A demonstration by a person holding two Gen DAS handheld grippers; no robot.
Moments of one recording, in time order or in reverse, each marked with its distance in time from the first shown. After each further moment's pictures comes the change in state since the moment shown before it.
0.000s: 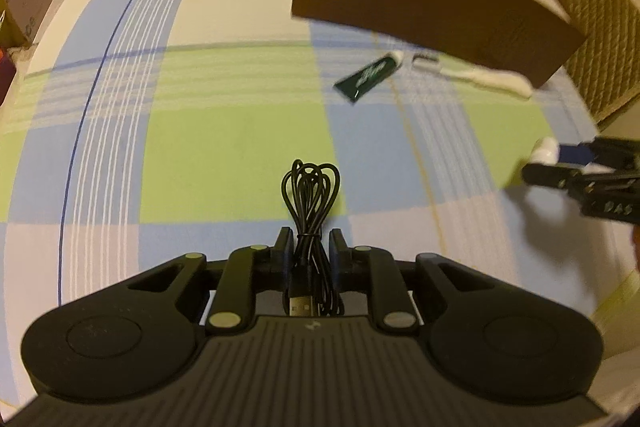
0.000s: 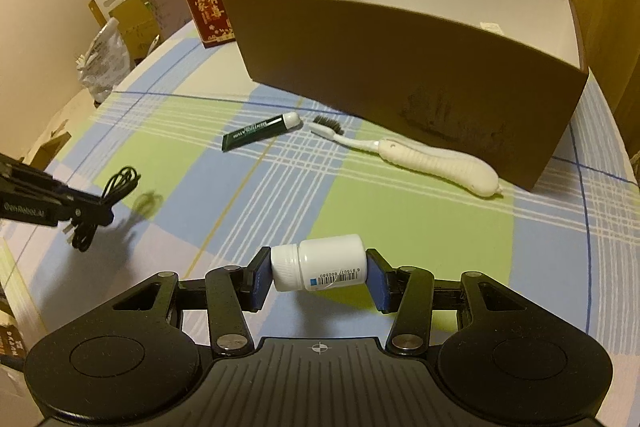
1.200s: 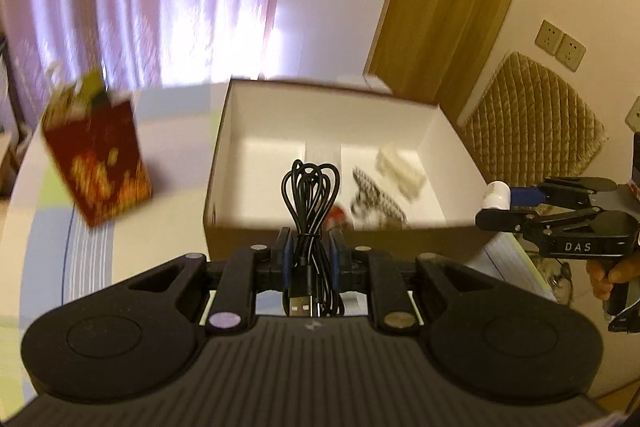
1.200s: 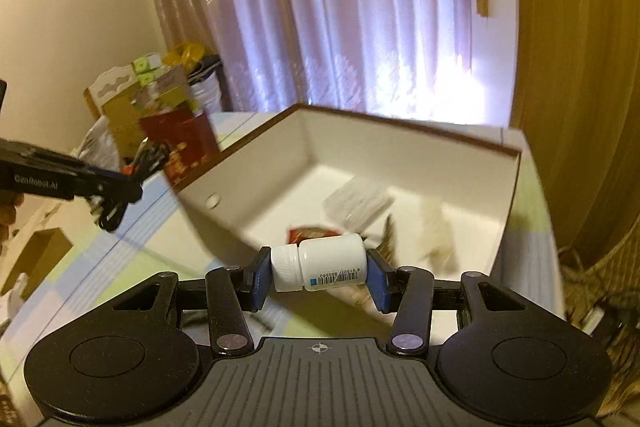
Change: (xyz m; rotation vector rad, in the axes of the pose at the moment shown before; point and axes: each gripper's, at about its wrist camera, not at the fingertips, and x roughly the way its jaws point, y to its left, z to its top) left arm -0.047 -0.048 0.169 0.165 -0.333 -0.149; right arm -0.045 -0.070 0.129 -0.018 -0.264 -0.024
